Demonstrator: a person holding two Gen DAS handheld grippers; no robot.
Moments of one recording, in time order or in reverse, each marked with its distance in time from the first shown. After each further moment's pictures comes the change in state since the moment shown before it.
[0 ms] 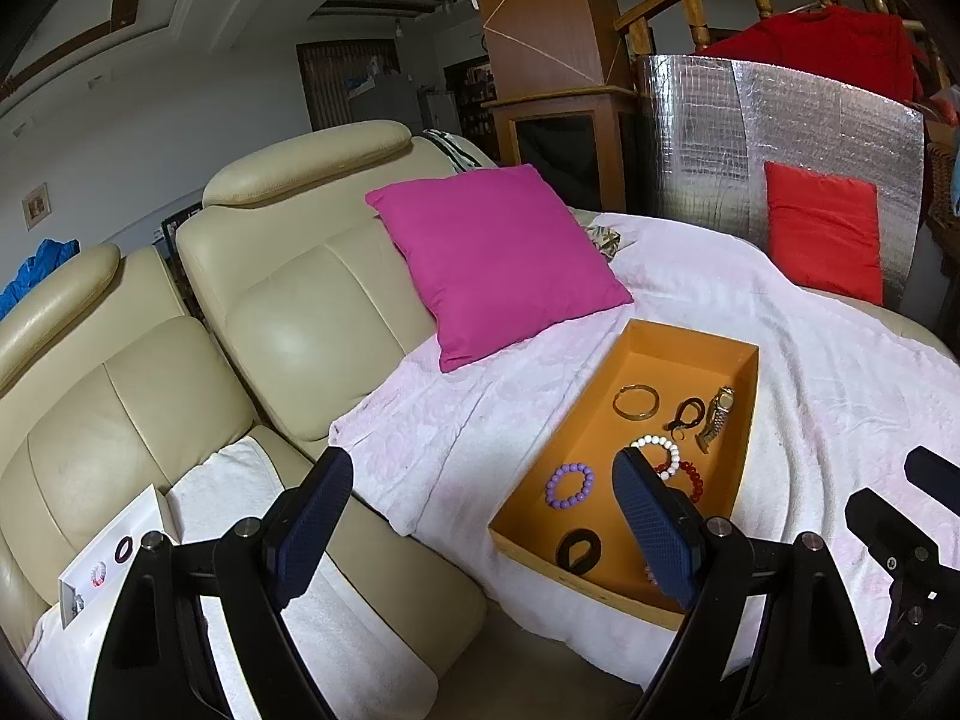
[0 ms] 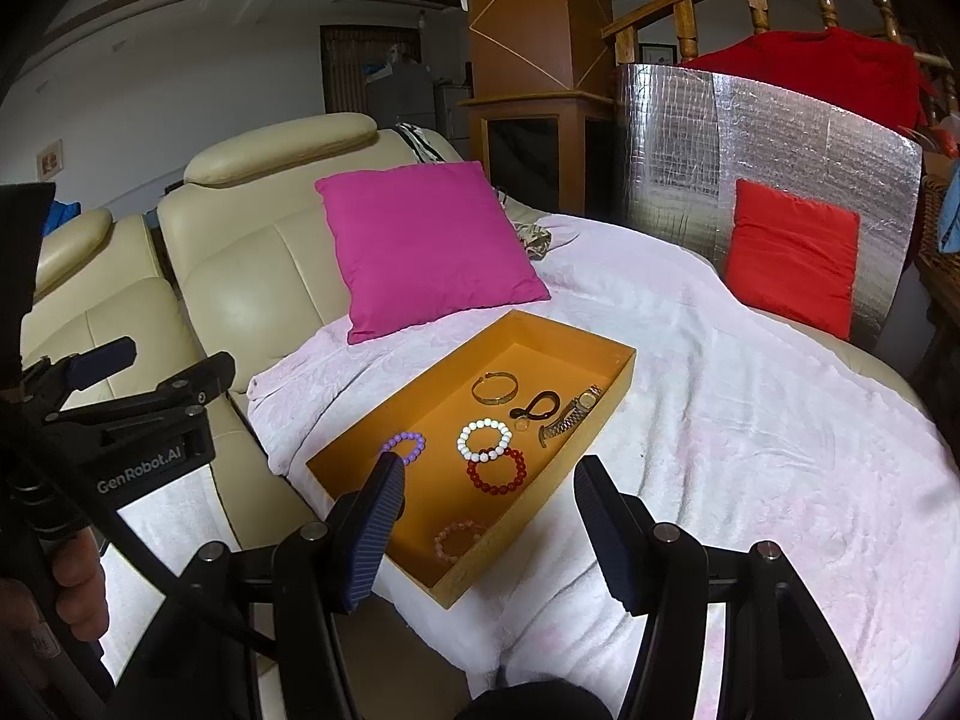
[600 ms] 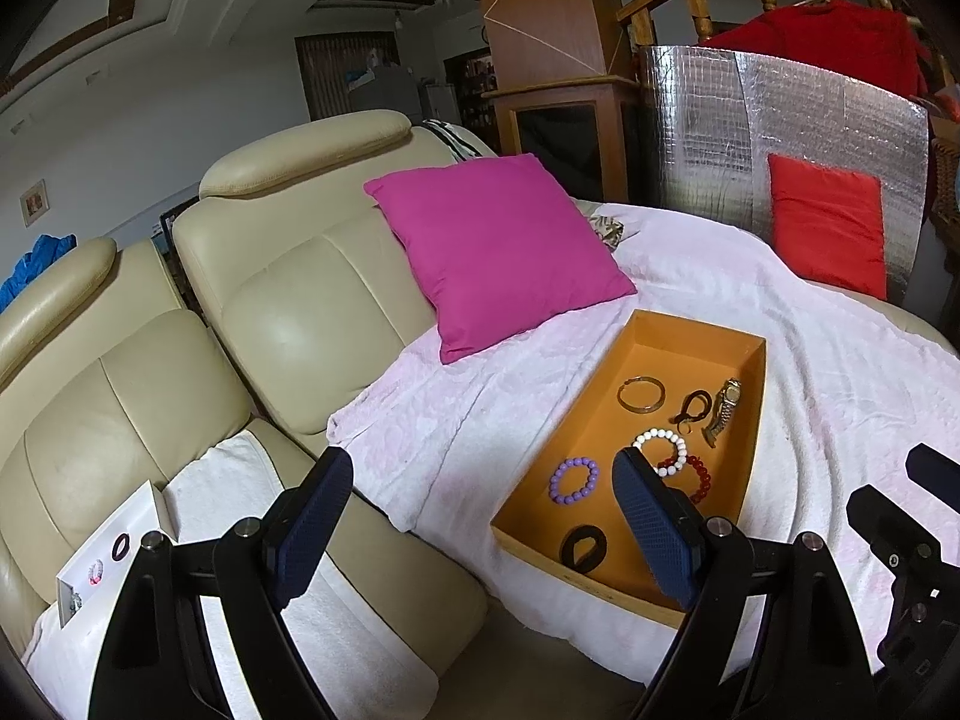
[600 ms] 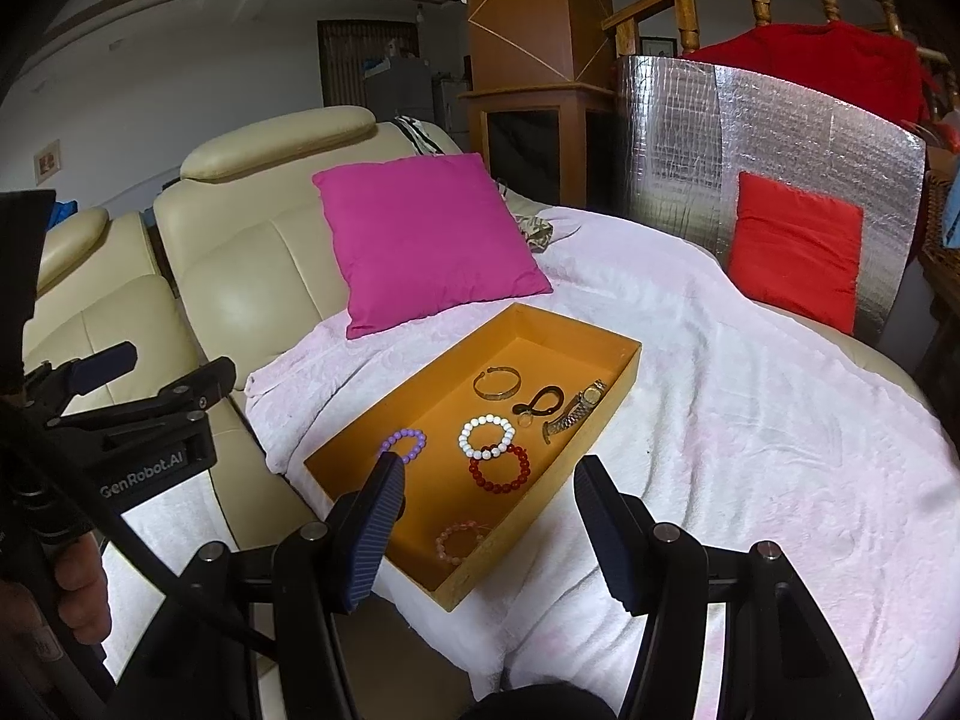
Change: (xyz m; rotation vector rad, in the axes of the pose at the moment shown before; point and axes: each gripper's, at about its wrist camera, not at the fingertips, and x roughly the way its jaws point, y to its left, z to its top) left arm 0.013 0.003 -0.002 0.002 0.020 0.000; right arm 0.013 0.003 0.001 0.001 0.016 0.003
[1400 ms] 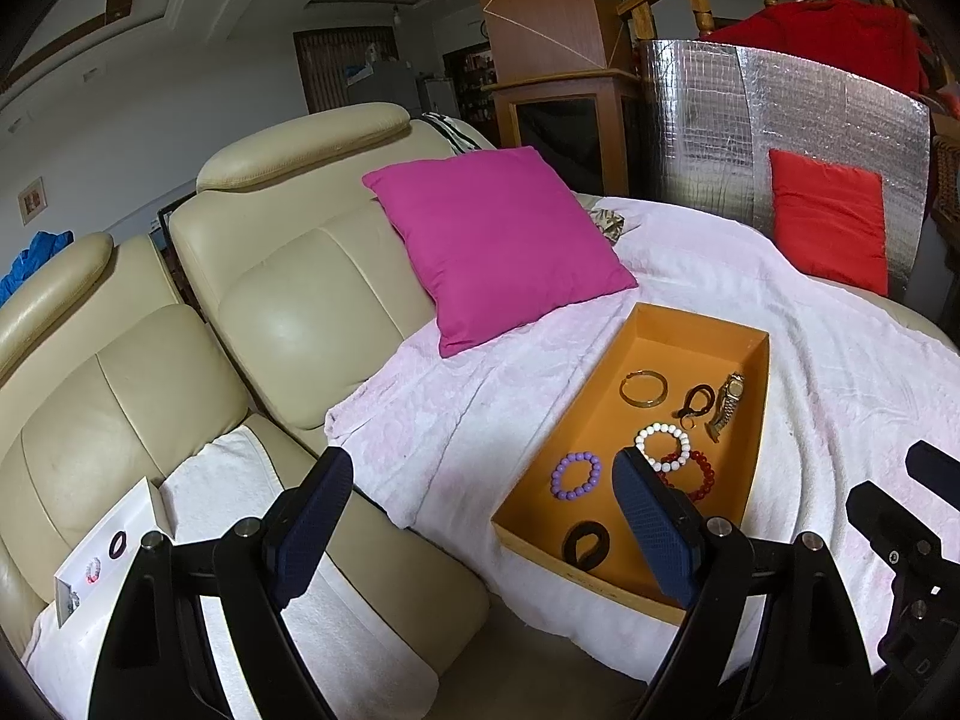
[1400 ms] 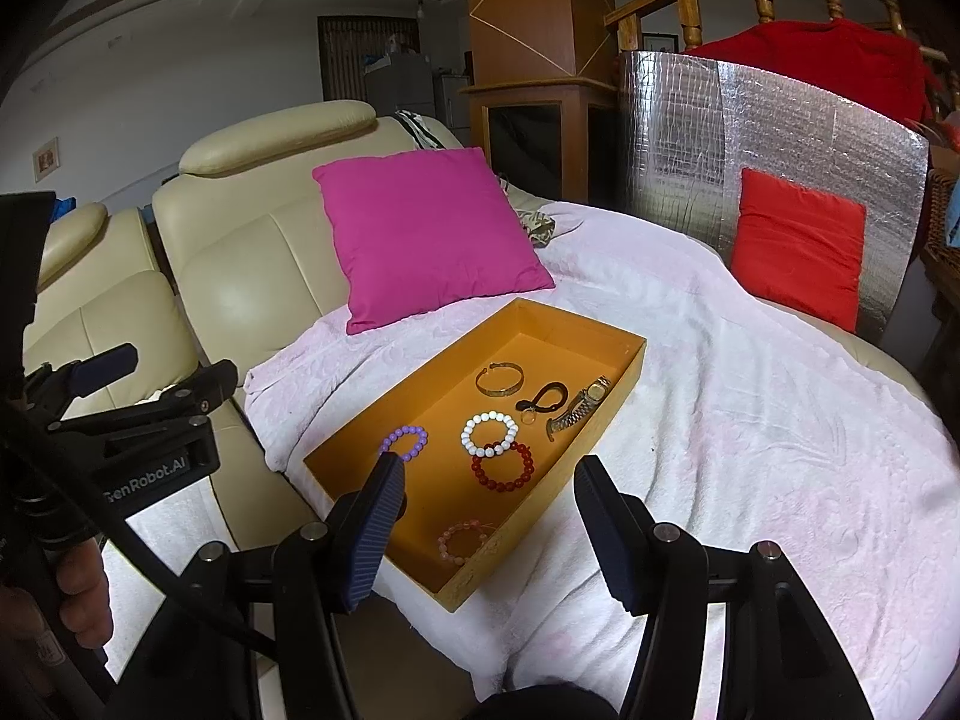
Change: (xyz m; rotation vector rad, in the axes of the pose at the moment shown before) left arm 0.008 0.001 -0.002 0.000 0.013 -0.004; right arm 0.005 0.001 0.000 0.001 0.005 0.001
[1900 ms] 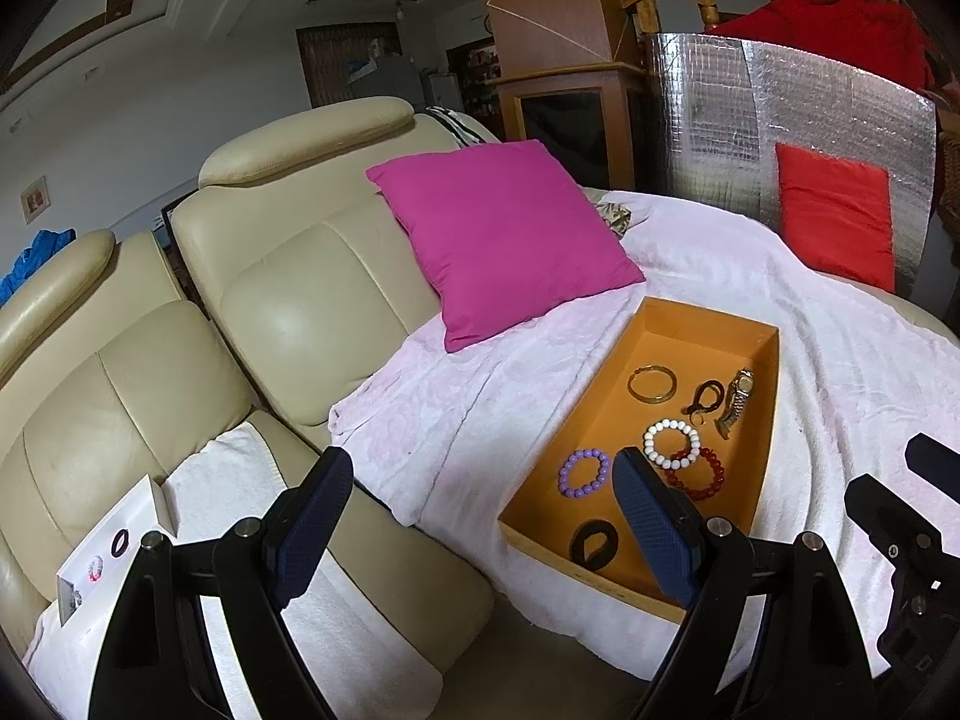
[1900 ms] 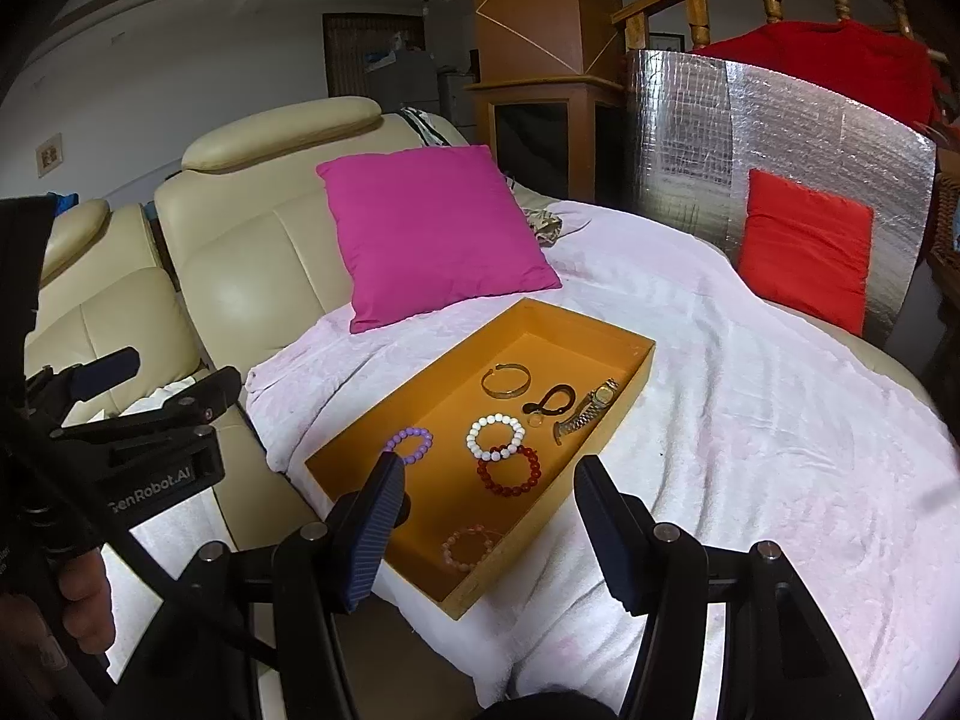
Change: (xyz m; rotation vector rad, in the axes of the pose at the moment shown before) left arm 0.009 0.001 -0.001 0.000 0.015 0.015; right arm 0.014 0.004 0.000 -0.009 0.007 0.011
